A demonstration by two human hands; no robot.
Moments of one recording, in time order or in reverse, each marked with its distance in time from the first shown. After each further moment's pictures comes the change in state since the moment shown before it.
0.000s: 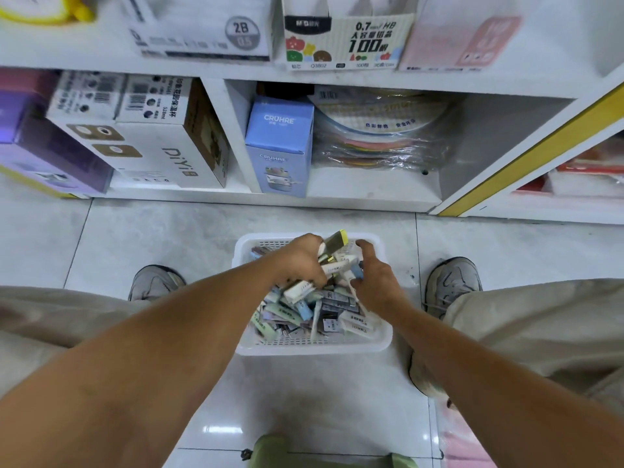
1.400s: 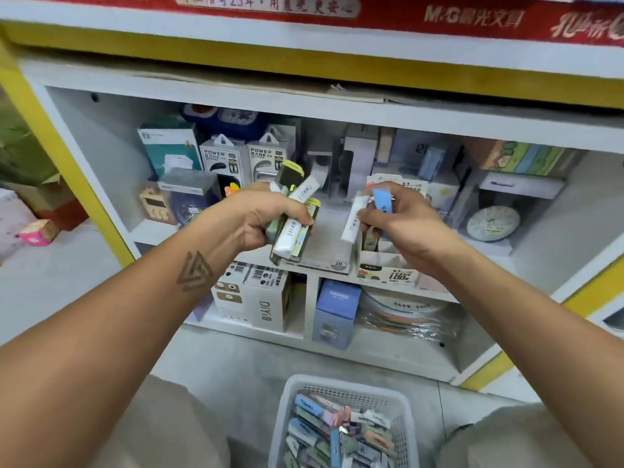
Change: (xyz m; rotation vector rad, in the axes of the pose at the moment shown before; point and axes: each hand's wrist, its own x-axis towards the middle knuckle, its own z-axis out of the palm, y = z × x) left_hand -0.293 0.111 -0.287 -0.998 0.559 0.300; right_hand -0.086 -0.325 -0.231 0.537 0.134 -0.712
